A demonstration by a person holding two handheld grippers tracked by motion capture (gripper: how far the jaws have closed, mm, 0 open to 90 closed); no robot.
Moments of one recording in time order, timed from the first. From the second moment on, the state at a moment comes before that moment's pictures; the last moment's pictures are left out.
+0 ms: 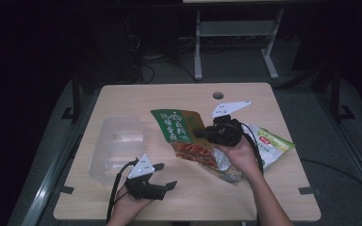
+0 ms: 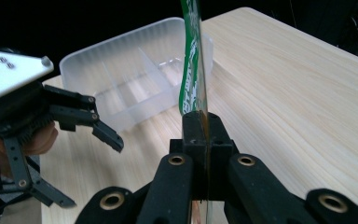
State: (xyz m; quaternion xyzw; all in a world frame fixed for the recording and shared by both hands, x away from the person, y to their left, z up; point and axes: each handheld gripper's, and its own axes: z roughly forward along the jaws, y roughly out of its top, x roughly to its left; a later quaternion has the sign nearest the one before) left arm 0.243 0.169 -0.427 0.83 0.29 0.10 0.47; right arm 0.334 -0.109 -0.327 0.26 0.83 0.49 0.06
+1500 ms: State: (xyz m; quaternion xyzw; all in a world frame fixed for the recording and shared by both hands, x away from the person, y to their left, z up) left arm 0.232 0.164 -0.420 0.84 0.24 0.08 0.47; right arm 0.389 0.003 -0.273 0.21 0.83 0.52 0.04
